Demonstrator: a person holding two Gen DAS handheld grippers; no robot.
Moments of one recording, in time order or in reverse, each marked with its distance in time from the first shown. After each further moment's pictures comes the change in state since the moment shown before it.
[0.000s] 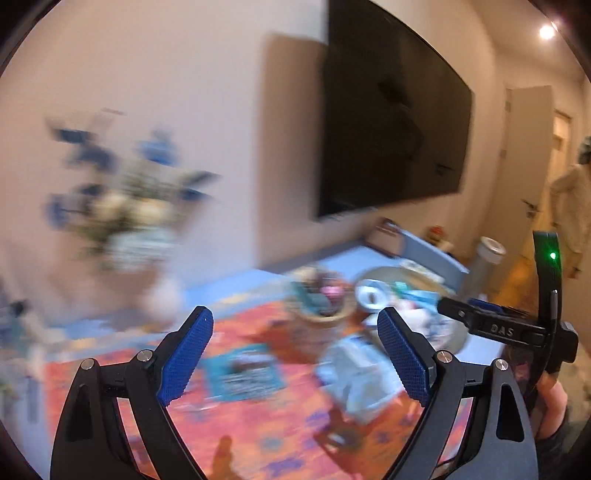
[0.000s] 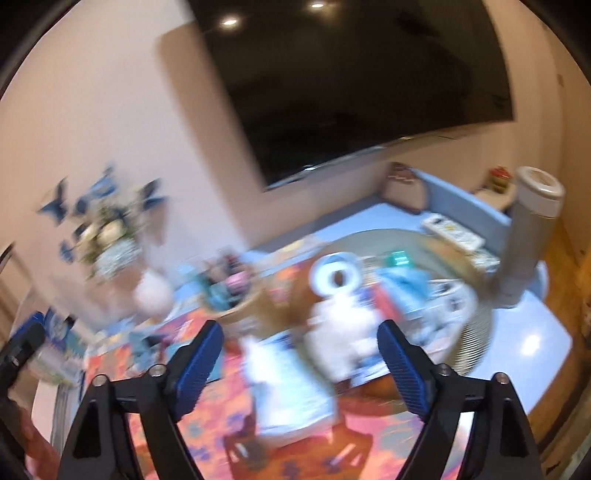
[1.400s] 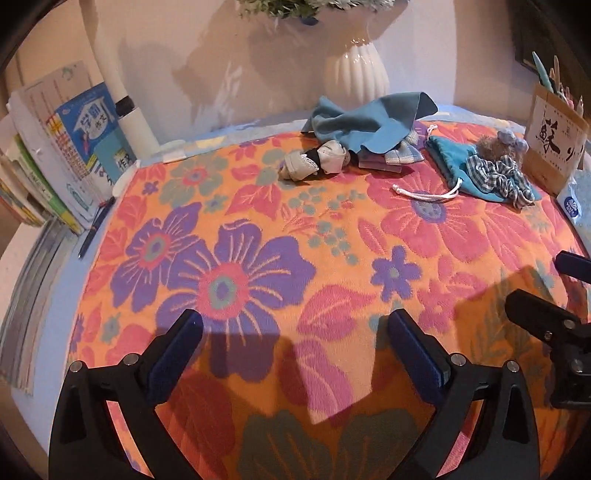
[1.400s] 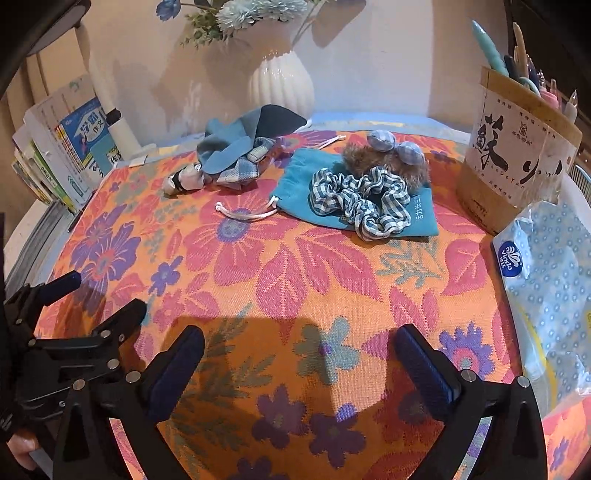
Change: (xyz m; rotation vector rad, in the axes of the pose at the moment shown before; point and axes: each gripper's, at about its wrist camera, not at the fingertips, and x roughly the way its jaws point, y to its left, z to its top) left arm 0.091 0.134 -0.225 -0.159 0.387 0.490; right arm 0.171 0.160 -0.172 -0.428 0.308 0.158
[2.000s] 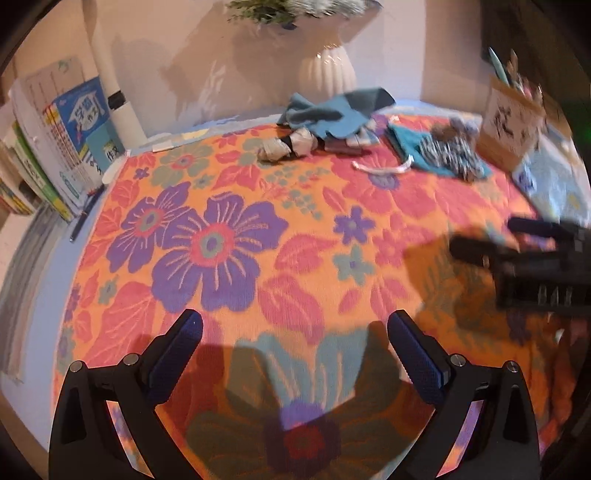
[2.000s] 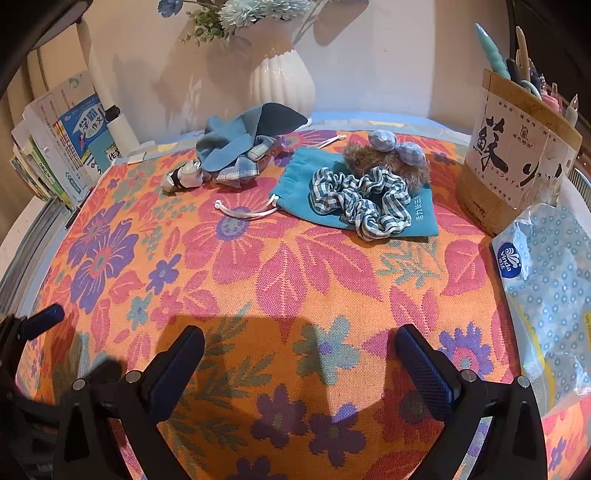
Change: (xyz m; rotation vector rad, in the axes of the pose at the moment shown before) left arm -0.025 0.002 -0.023 0.010 -0.002 -0.117; right arm 0.004 0.001 0.001 -0.011 0.001 -0.005
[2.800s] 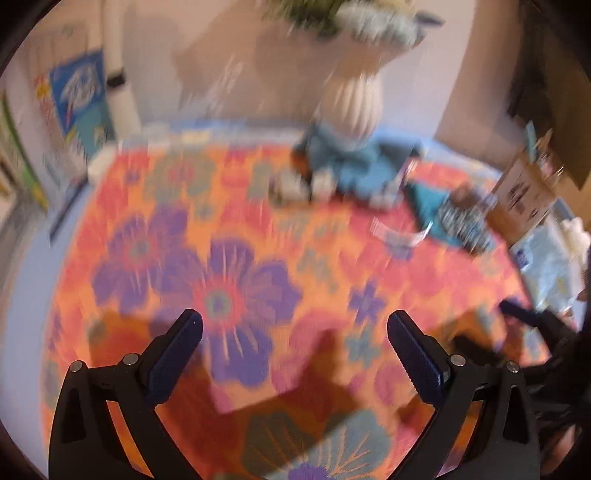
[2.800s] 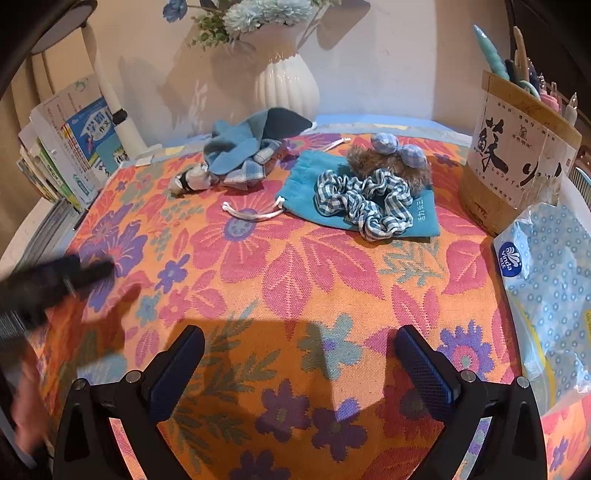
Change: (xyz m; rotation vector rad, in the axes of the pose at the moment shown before) left arm 0.004 0.036 0.061 -0.113 -0.007 -0.130; right arm -0.010 -0.002 -0.005 0.009 -0.024 0.025
